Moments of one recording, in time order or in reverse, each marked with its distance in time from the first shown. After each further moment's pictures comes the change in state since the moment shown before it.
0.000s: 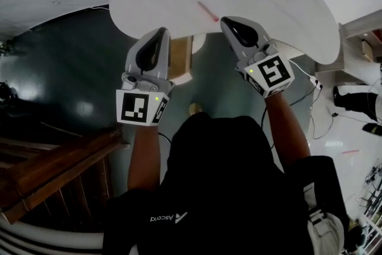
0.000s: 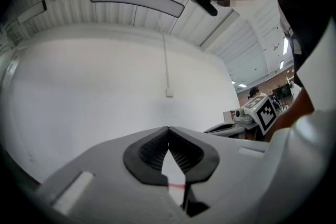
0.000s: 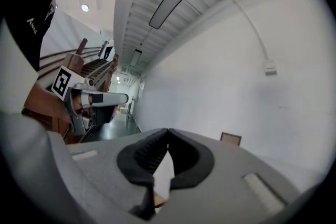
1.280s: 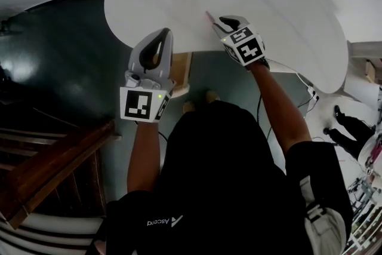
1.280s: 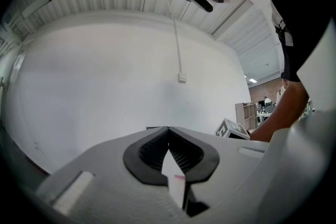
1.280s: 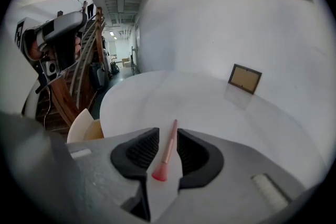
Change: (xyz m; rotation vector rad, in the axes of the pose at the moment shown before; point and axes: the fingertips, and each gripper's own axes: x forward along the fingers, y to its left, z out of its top) left arm 0.085 0.056 -0.089 -0.046 0.099 0.077; right arm 0.136 -0.081 -0.223 0.071 0.672 0.120
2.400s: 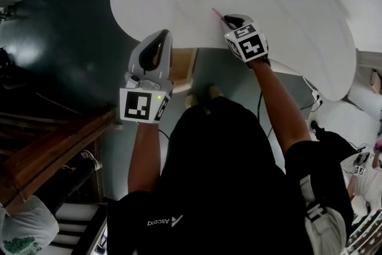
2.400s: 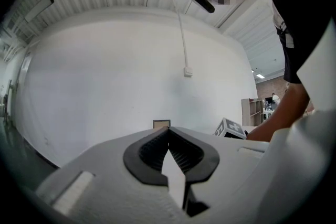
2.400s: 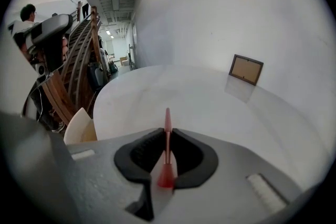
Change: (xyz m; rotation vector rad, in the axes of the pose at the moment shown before) left arm -0.011 0.008 -0.015 -0.009 0.067 0.075; right arm 0.021 -0.005 -0.012 0.038 0.049 0.011
